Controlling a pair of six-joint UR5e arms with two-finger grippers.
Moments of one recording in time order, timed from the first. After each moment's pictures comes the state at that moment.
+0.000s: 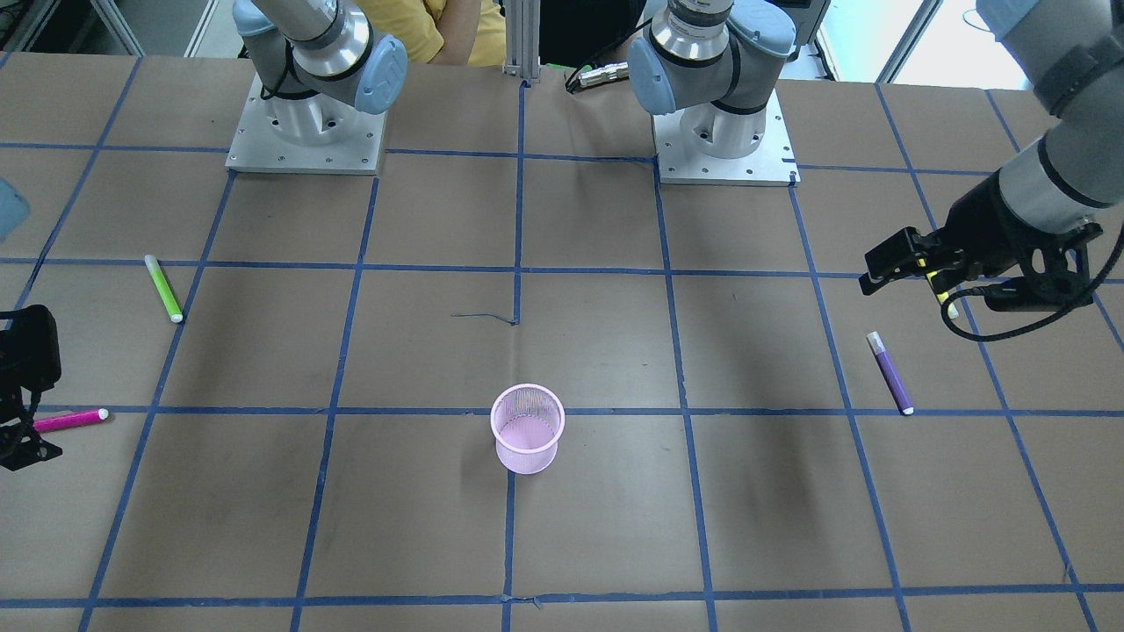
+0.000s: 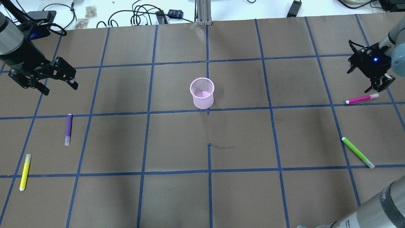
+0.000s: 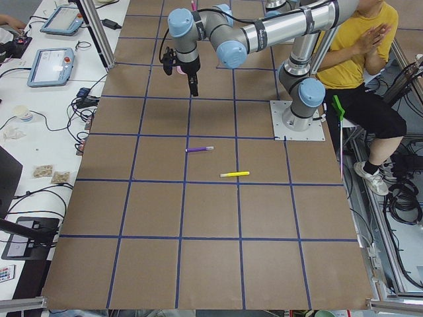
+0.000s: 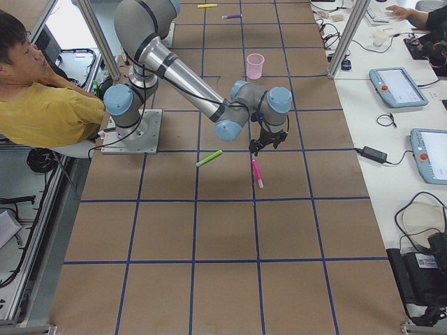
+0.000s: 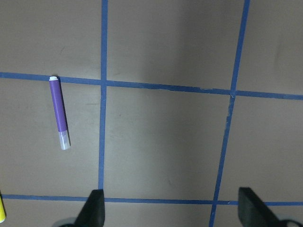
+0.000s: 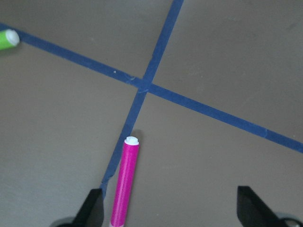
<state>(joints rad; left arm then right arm) -1.16 -1.68 -1.62 -1.58 1.50 0.32 1.07 -1.12 1.68 -2.15 -1.58 -2.54</state>
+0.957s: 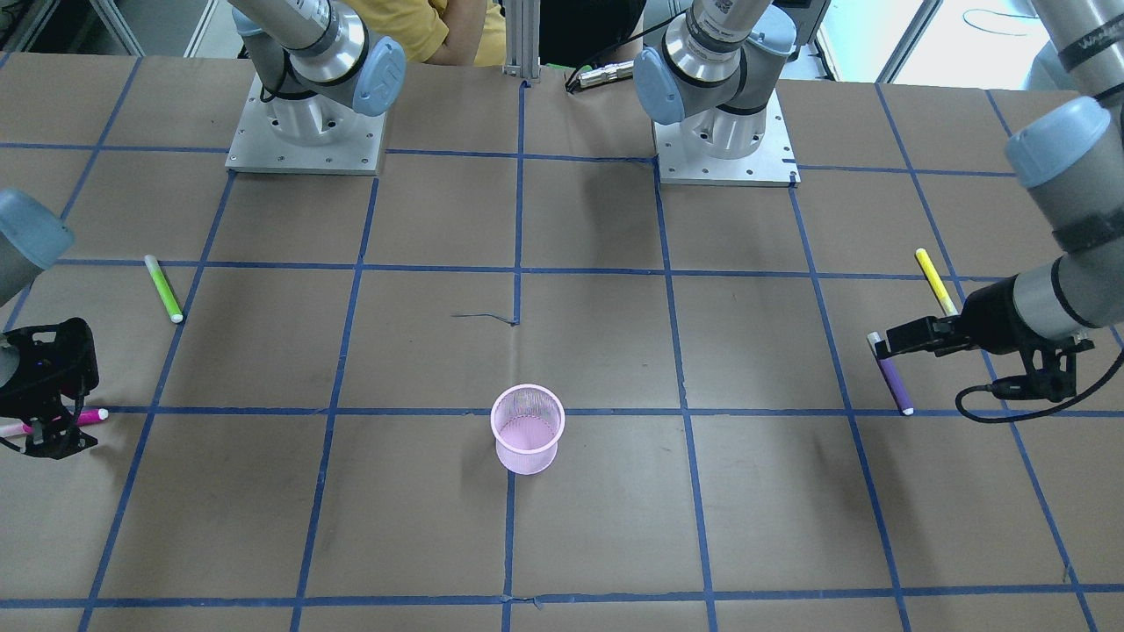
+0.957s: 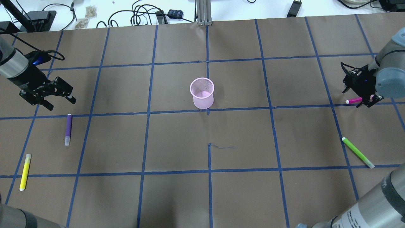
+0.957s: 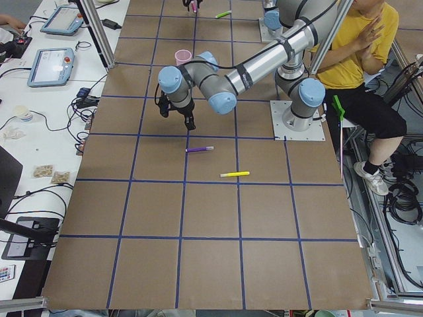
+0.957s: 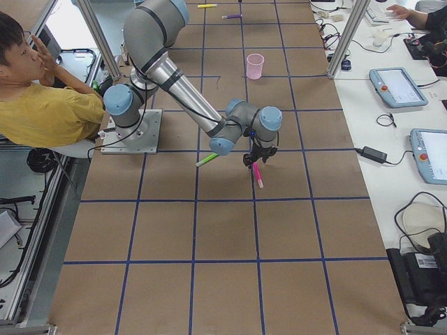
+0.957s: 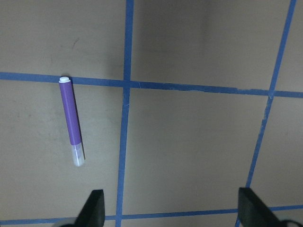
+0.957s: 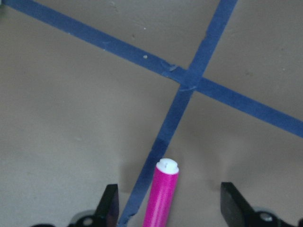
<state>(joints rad) -1.04 -1.91 -1.67 -1.41 1.48 0.41 1.04 -1.08 1.79 -2.26 -1.61 -2.52</state>
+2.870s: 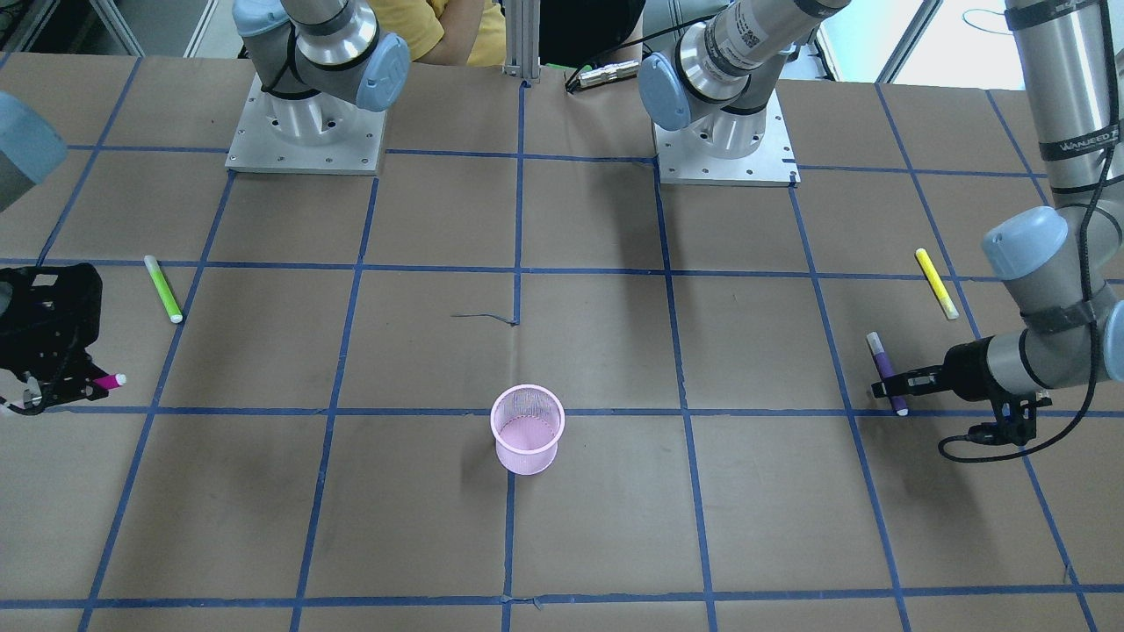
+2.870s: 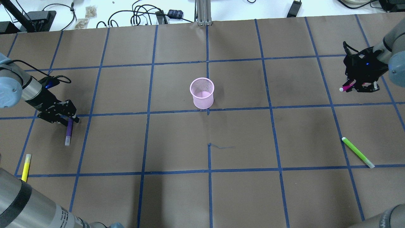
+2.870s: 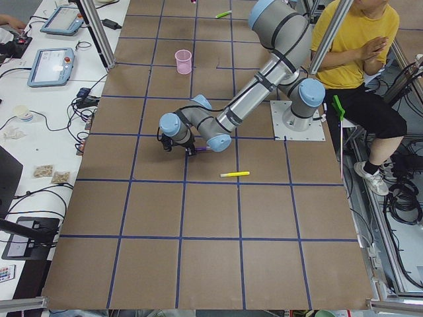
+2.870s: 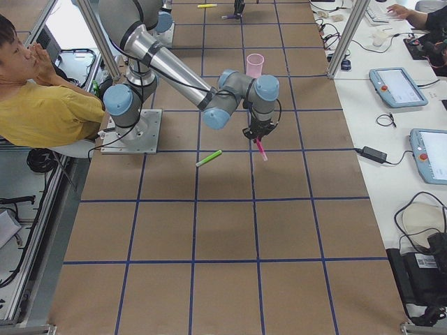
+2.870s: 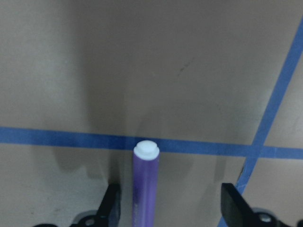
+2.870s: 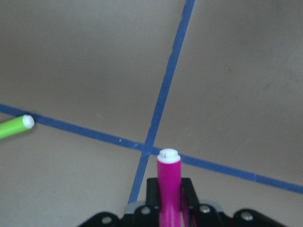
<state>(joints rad) -0.97 -2.09 -1.71 -1.25 1.49 0.43 1.14 -1.31 1.79 -2.05 -1.51 -2.28</state>
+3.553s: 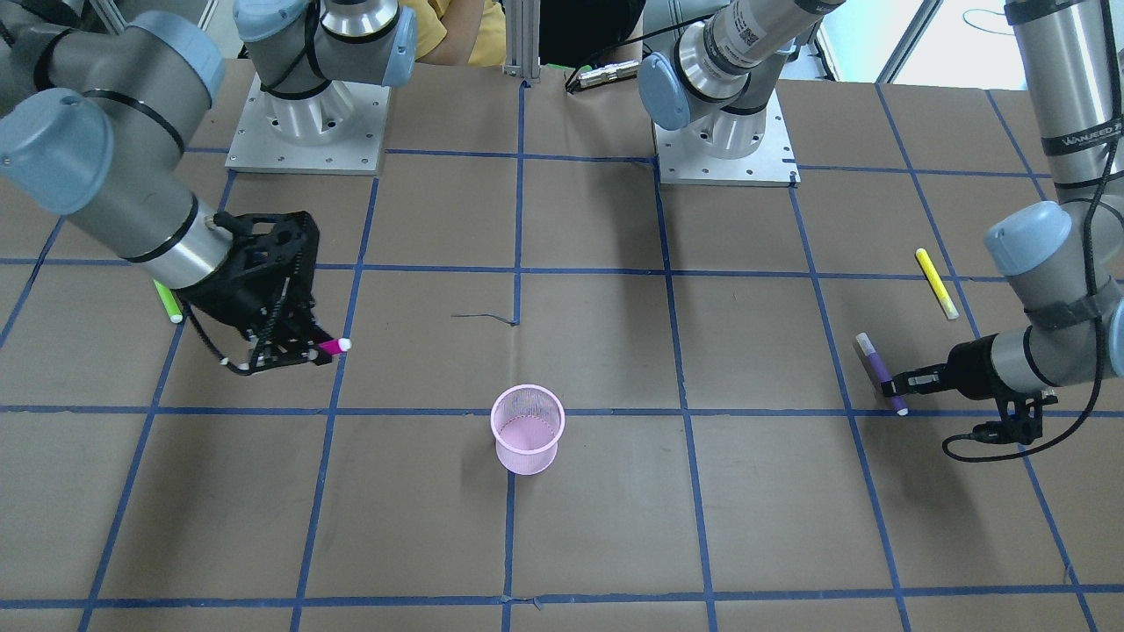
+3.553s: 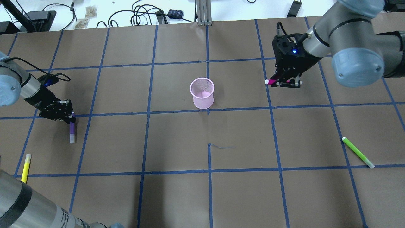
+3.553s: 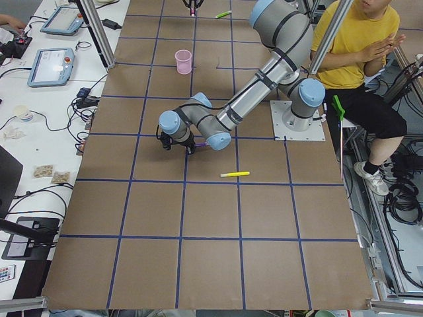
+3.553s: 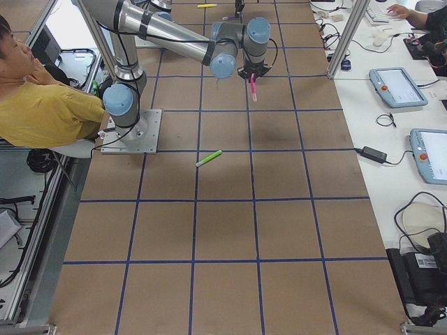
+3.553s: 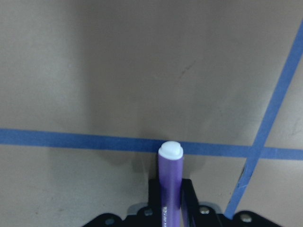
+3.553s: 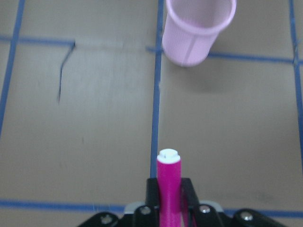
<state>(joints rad) -0.98 -2.07 -1.70 -1.26 1.49 0.43 1.49 -1.41 1.79 -1.95 -1.15 -1.67</state>
